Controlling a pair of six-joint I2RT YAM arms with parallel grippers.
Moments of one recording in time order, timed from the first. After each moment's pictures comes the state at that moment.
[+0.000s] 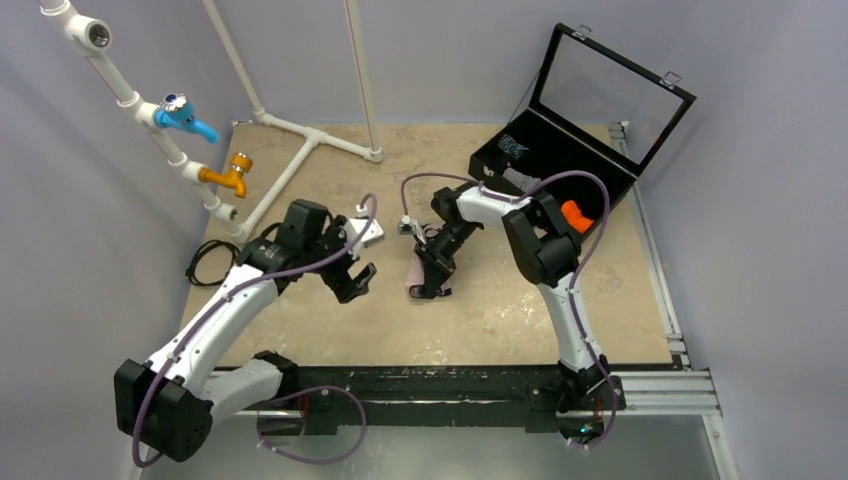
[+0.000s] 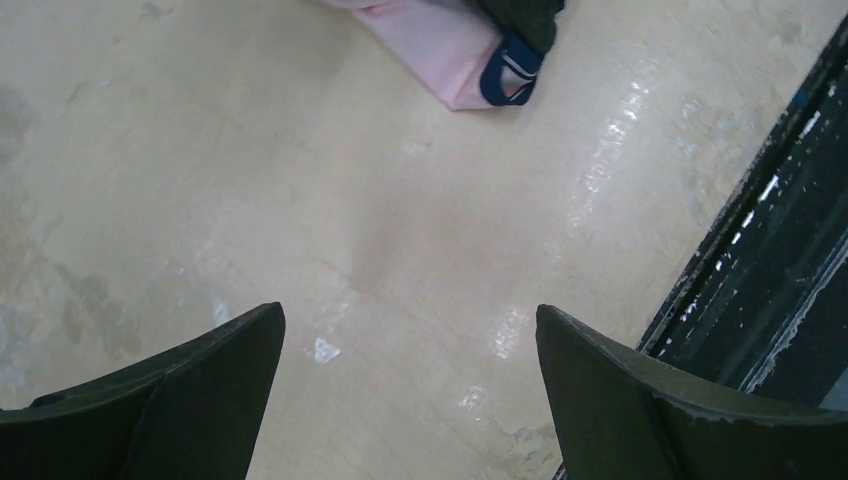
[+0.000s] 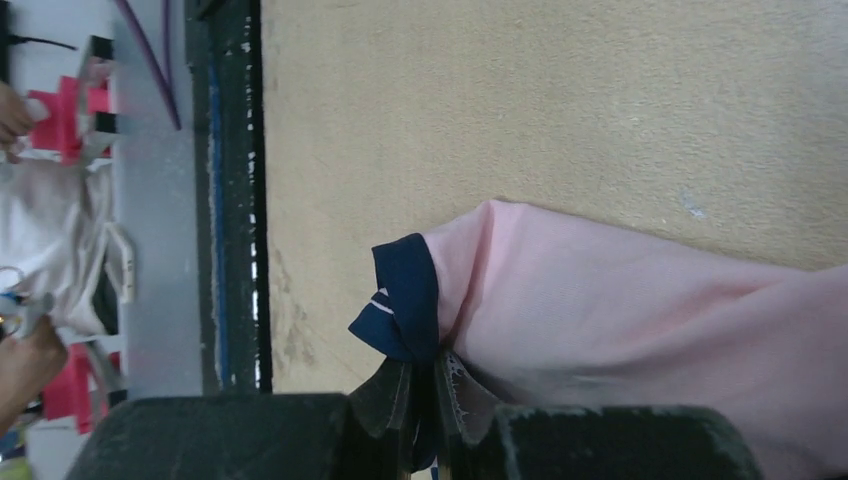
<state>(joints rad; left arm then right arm) -0.34 1.06 0.89 -0.74 0.41 0.46 0.59 2.28 1.62 -1.05 -0.95 -0.74</state>
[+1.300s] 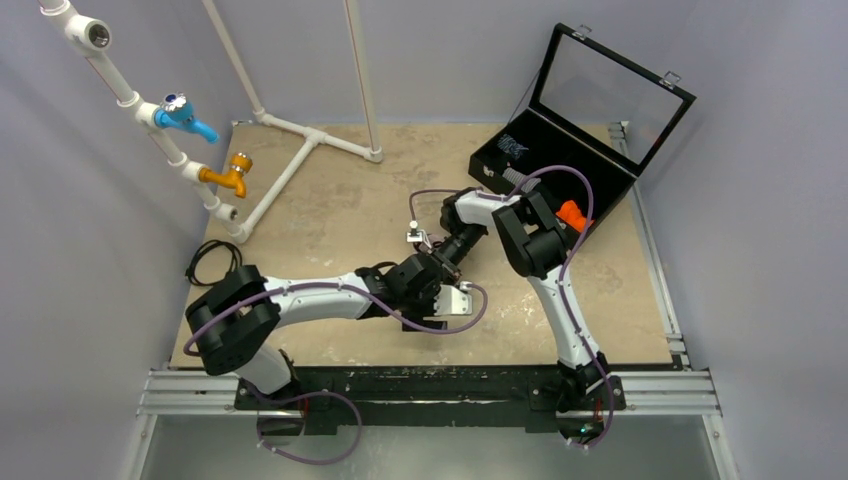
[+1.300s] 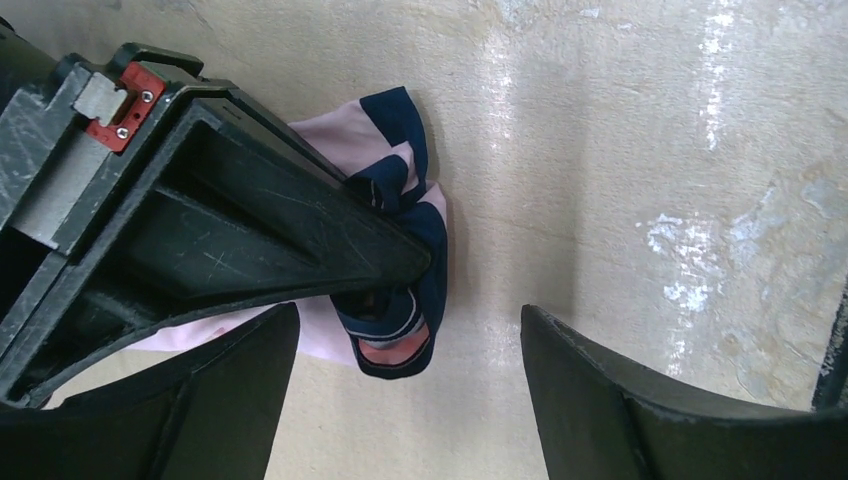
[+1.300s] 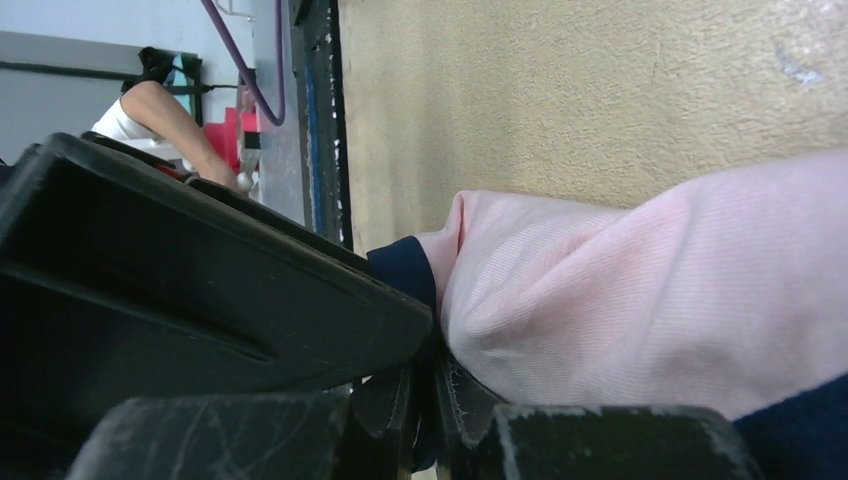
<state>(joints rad) -1.01 1.54 0.81 -0.20 0.07 0.60 0.55 2.45 1.71 -1.37 -1.11 -0.87</state>
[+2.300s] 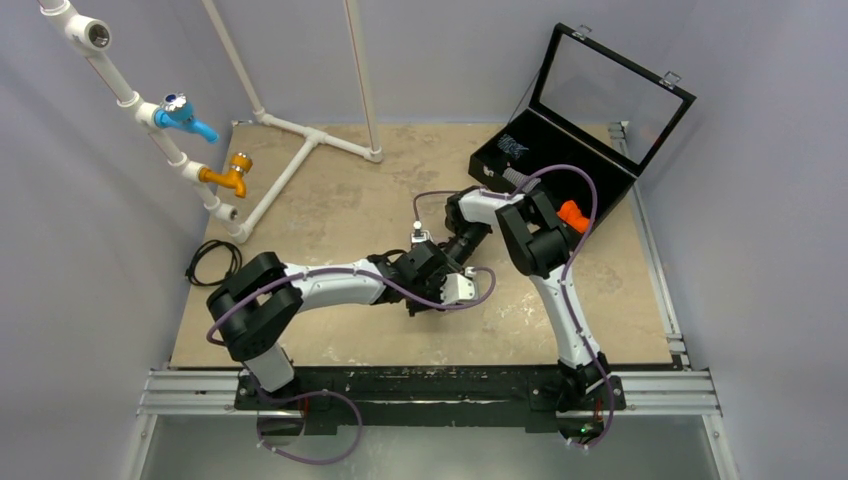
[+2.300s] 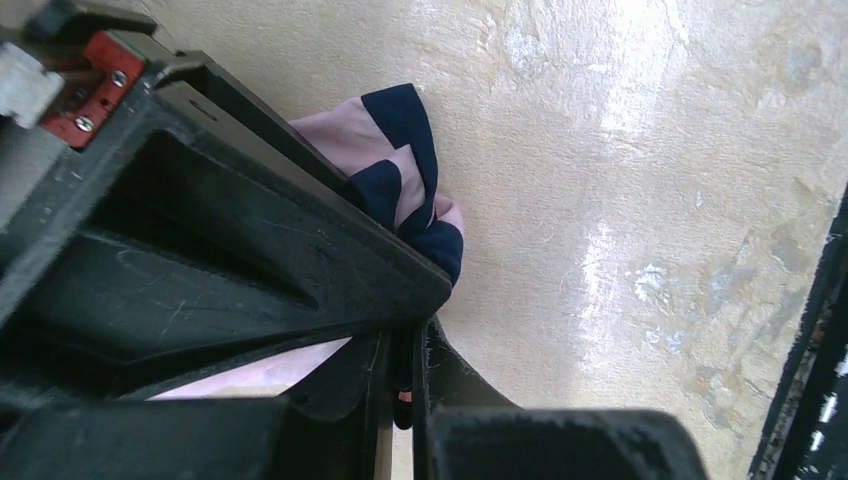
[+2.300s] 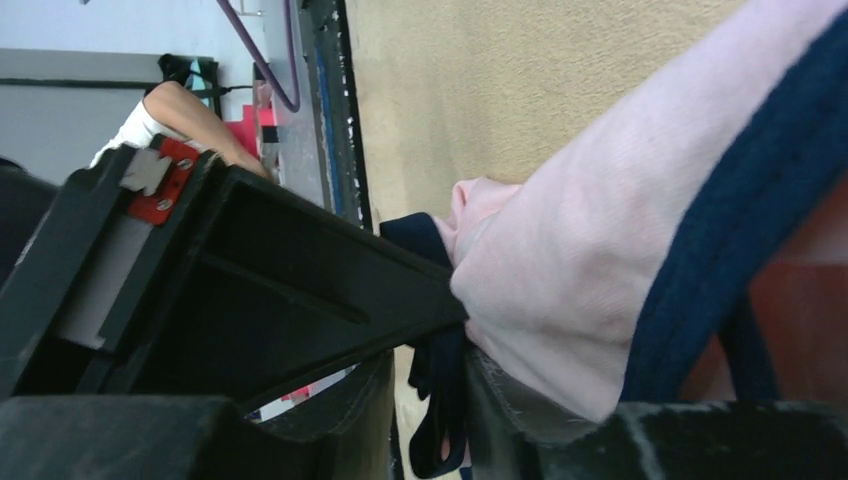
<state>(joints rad) -0.97 1.67 0.91 -0.25 0.17 0.50 0.53 2.45 1.70 -1.43 -1.08 -0.86</state>
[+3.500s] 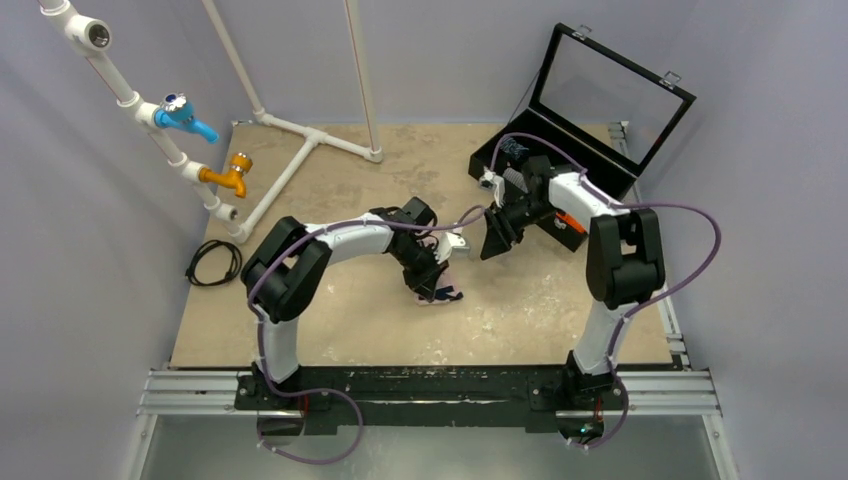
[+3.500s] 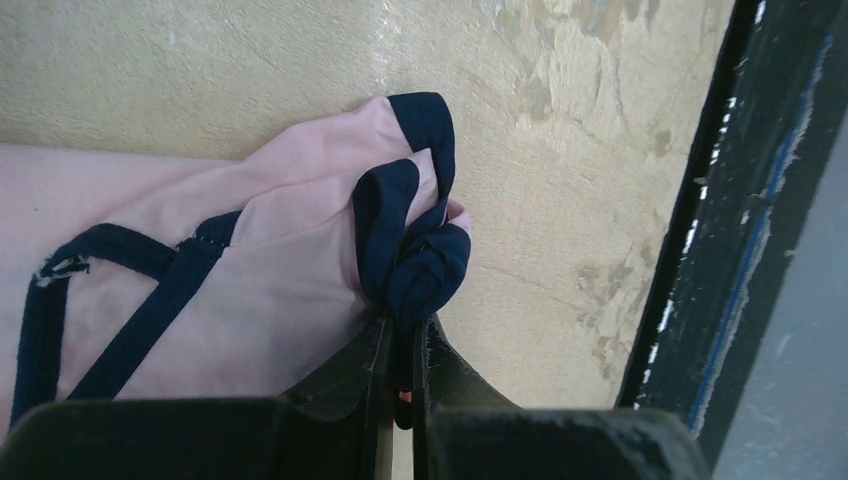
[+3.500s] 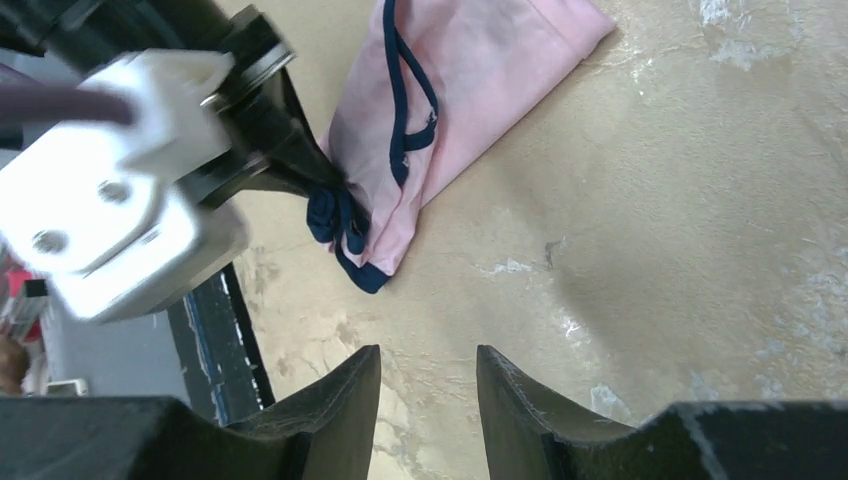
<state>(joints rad) -0.72 1.90 1.20 -0.55 0.62 0.40 0.19 1.92 1.40 -1.03 -0.89 -0.66</state>
